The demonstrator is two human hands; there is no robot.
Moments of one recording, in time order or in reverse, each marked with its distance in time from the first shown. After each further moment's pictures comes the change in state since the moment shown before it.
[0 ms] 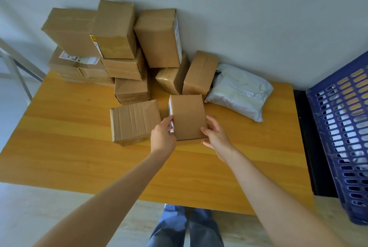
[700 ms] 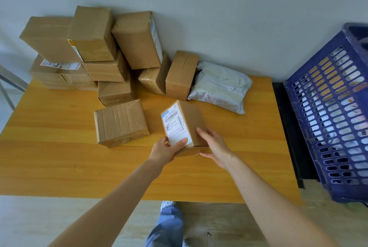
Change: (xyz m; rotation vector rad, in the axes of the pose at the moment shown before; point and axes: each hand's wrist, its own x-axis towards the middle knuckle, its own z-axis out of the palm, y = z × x) left_hand -0.044 0.000 0.026 -0.390 -0.364 -0.399; right_hand -0.037 0.028 -0.038 0.144 -0.042 0.122
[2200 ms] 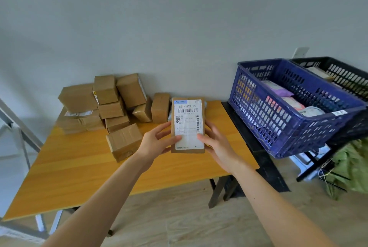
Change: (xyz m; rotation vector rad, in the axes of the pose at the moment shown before) left_hand -0.235 0.015 -0.023 0.109 -0.262 0.620; right_hand -0.270 0.020 0.007 0.121 -0.061 -0.670
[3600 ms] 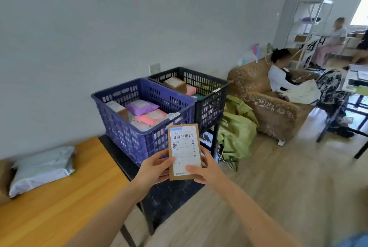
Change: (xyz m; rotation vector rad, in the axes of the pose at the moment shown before) left_hand 0.009 0.006 0.444 0.106 -0.545 -0.072; right_hand -0.240 -0.045 -0.339 -0.046 0.656 0.057
